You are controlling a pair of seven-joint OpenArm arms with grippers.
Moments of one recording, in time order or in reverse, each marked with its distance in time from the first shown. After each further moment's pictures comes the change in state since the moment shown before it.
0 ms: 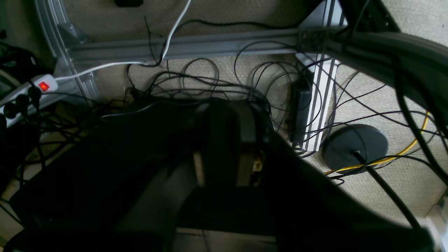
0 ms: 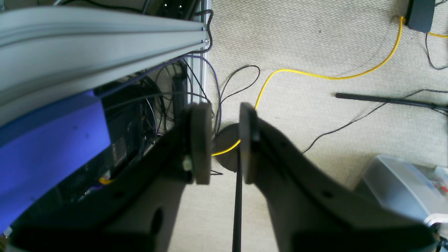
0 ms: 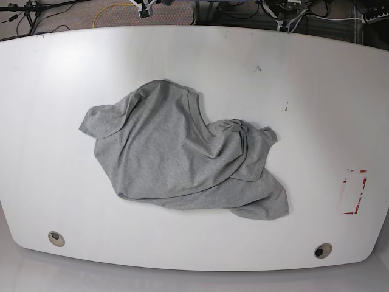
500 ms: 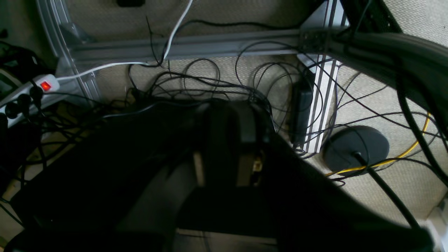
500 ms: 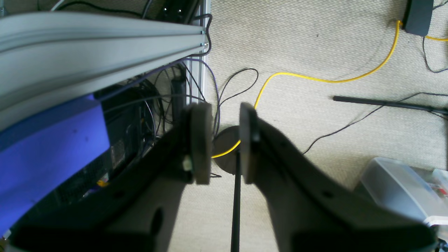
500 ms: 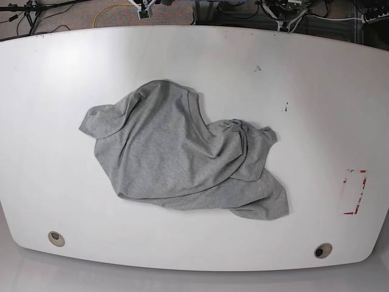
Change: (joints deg) left arm -0.1 0.0 -0.1 0.3 0.0 0.1 -0.2; right arm -0.1 0.0 0.0 0.6 0.0 0.0 0.0
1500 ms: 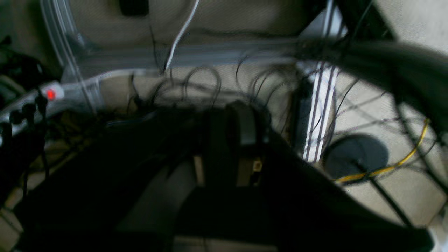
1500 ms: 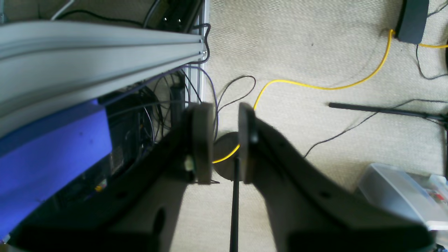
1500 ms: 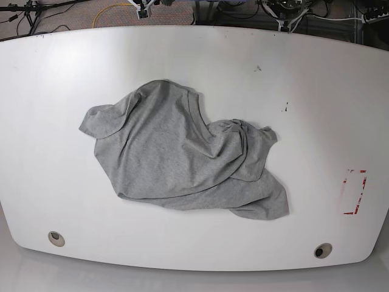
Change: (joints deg) left arm 3.0 -0.3 -0.2 6.6 0.0 0.0 -0.2; right arm -1.8 -0.2 0.0 3.4 0.0 0.0 0.6
